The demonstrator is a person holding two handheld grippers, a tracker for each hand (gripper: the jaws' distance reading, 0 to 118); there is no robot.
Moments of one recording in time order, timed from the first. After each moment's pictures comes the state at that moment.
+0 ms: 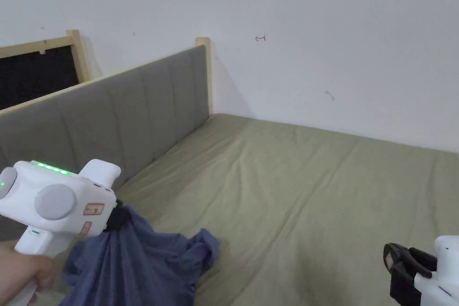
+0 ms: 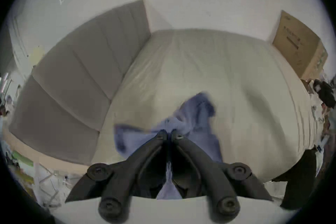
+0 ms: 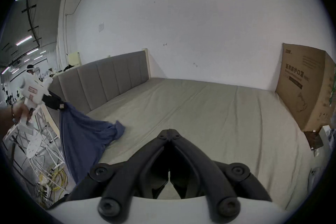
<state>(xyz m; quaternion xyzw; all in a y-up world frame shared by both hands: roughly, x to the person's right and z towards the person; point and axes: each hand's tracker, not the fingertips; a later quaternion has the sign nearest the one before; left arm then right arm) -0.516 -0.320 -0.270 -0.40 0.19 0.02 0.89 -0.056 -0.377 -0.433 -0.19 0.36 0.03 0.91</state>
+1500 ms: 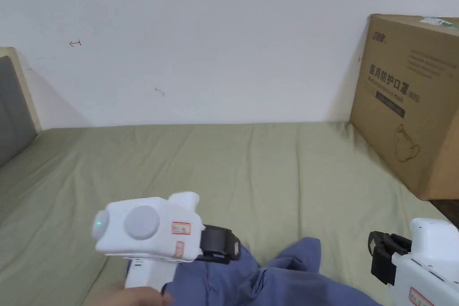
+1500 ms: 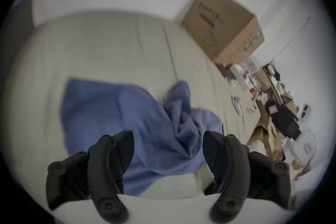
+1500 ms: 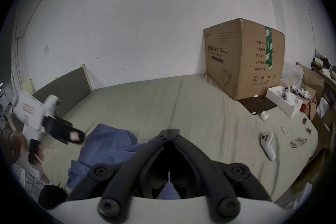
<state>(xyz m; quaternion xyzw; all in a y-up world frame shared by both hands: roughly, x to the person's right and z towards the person) -0.186 -0.375 -0.451 -0.39 -0.12 0.14 0.90 0.192 -0.384 -0.425 -0.21 0.14 -0.04 0.97</state>
